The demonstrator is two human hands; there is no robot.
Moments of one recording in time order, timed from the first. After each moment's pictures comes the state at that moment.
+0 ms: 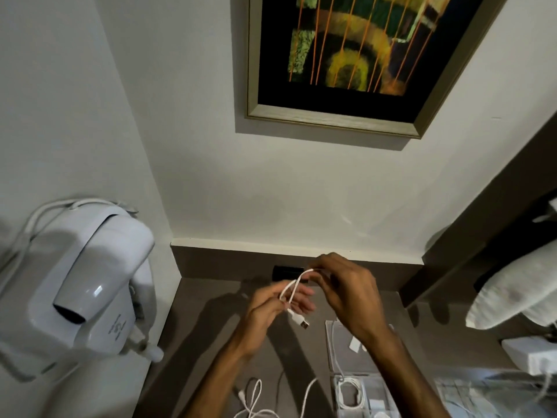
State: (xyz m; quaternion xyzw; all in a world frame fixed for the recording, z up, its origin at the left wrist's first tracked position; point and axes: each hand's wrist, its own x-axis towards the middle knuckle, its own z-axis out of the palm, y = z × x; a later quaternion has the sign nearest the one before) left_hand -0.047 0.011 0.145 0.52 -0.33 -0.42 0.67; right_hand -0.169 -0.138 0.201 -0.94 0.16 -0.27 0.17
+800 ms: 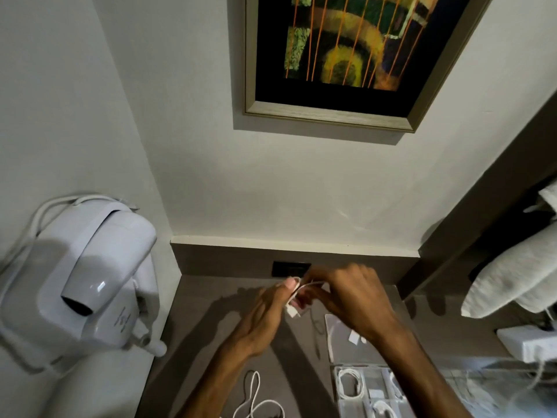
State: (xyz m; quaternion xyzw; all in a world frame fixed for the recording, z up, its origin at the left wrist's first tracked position) left_hand -0.064 0.025 0.170 0.66 -0.33 -0.40 0.54; right_hand -0.184 -0.124 0.222 -0.98 0.13 -0.15 0.05
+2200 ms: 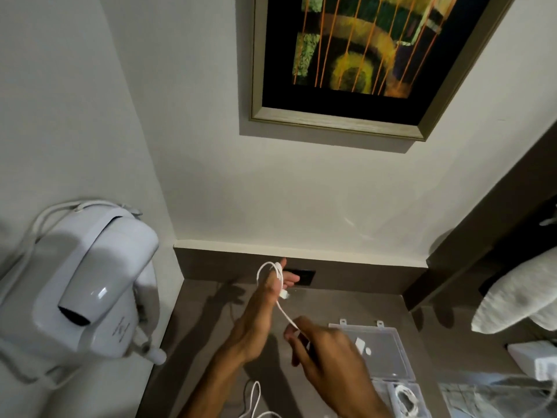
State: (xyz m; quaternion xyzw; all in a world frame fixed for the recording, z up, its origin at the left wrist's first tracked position) left_hand -0.040 0.010 0.181 0.63 -0.28 -0.39 0.61; right_hand -0.198 -0.059 0.171 -0.94 0.23 -0.07 0.26
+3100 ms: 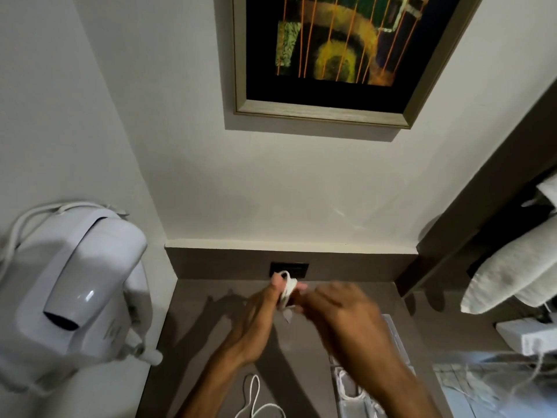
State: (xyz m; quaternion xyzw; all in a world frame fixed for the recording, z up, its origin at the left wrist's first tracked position) left_hand -0.060 0.029 0.182 0.65 -0.32 -0.39 0.56; right_hand -0.206 -0.073 0.229 -0.97 0.12 -0.18 0.06
